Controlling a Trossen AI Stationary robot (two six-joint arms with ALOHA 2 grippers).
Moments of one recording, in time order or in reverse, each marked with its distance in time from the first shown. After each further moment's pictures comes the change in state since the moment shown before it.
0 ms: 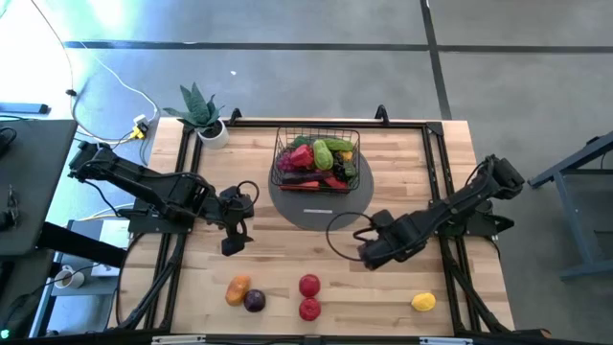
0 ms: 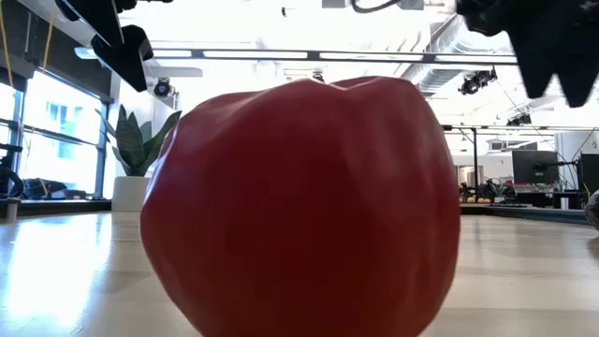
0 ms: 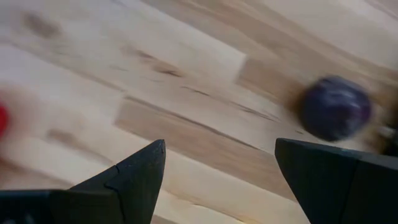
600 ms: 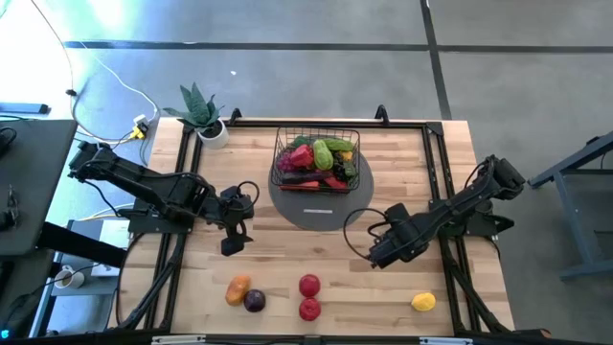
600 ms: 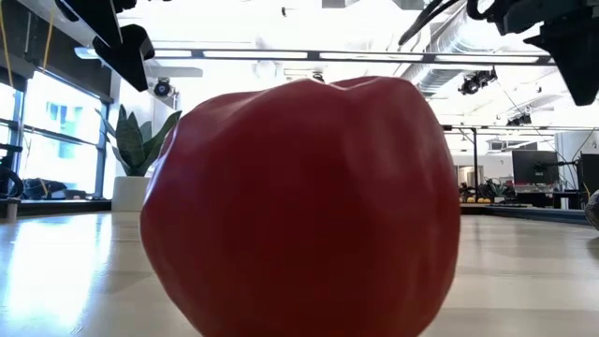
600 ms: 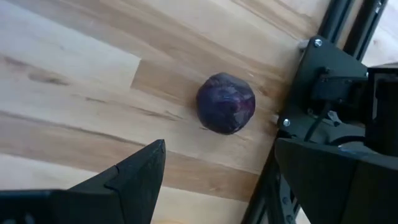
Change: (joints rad) left arm 0.000 0.000 0.000 0.000 0.000 0.027; right arm 0.016 0.000 -0.001 -0.301 -0.015 0.059
